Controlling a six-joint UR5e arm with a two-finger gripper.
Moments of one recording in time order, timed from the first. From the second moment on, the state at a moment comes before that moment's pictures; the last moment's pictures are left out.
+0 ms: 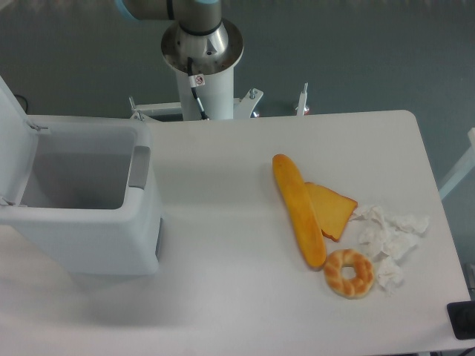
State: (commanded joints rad) arm 2.00 -1.57 -1.55 -1.11 0.52 0.21
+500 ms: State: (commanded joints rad) arm 2.00 -1.57 -1.57 -1.11 0.64 0.21
